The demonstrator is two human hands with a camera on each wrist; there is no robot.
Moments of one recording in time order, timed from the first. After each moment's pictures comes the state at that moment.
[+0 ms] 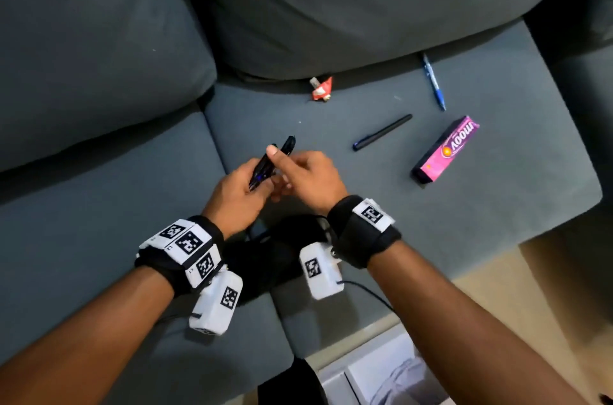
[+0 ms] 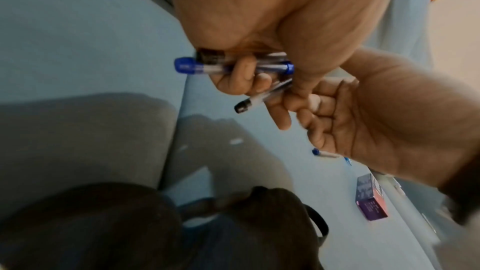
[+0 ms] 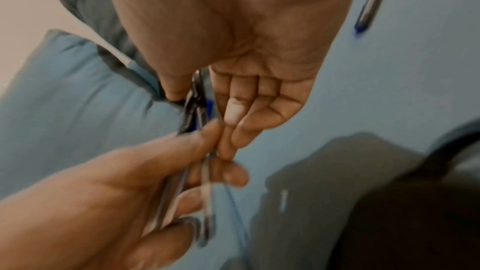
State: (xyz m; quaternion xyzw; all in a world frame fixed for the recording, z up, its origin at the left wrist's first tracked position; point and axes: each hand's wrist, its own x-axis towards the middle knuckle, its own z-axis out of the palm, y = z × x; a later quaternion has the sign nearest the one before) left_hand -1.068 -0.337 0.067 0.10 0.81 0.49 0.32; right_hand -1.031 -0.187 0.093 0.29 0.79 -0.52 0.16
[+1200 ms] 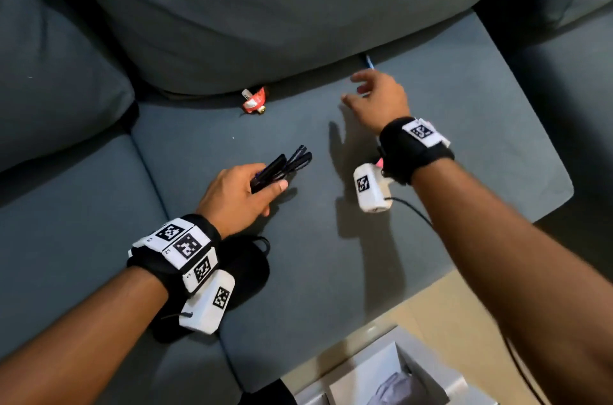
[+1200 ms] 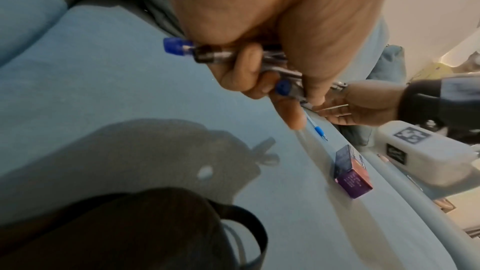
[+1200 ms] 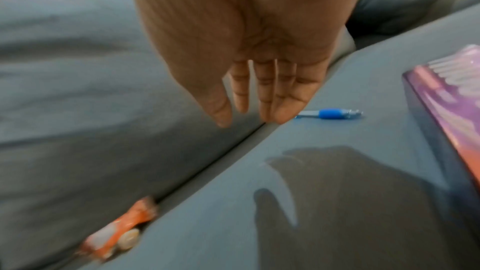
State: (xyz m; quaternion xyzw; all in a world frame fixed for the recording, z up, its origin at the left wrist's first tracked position) left_hand -1.067 -0.224 0.068 0.22 0.85 0.39 0.30; right_hand -1.070 0.057 0.090 0.34 0.89 -0.31 0.02
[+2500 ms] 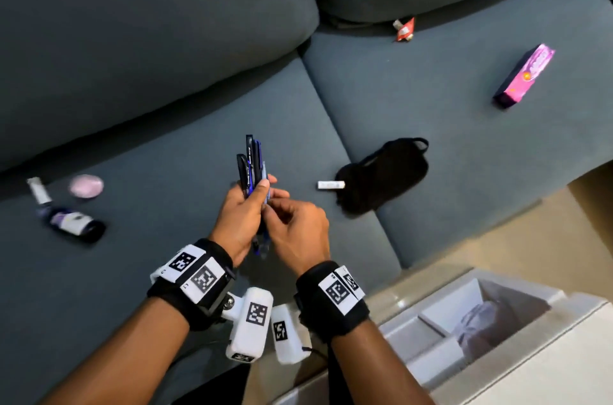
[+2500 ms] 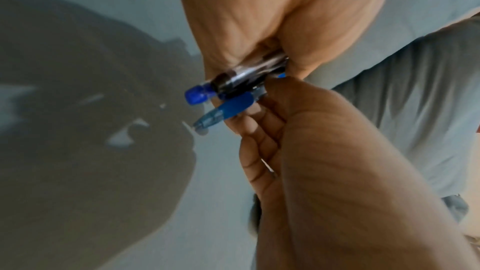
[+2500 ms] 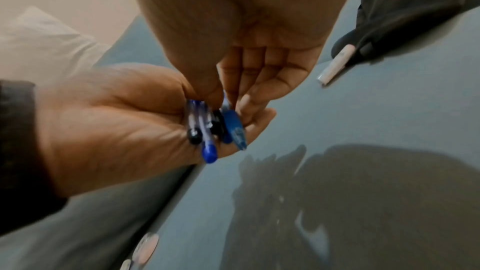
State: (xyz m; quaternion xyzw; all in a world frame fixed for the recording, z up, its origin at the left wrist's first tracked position) left_hand -1.000 -0.563 0.093 -0.15 0.64 0.66 0.36; right_hand -0.932 -0.488 0.093 0.29 0.83 -0.46 0.03
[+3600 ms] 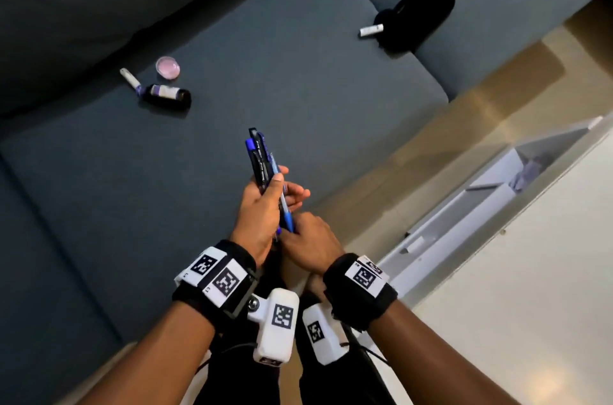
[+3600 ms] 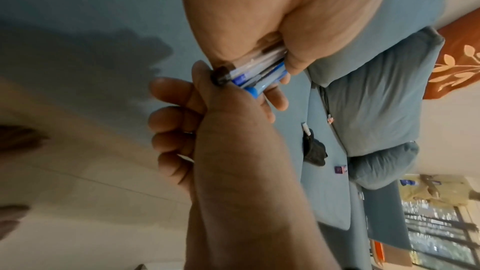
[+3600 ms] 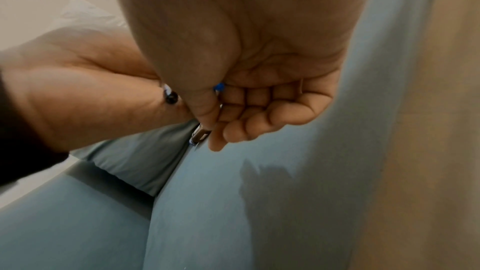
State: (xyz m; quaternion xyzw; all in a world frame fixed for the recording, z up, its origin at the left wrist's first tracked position) left_hand -0.825 -0.809 0.120 -0.09 0.63 0.66 0.40; right_hand -0.744 -0.750 0.094 0.29 0.79 -0.50 0.22
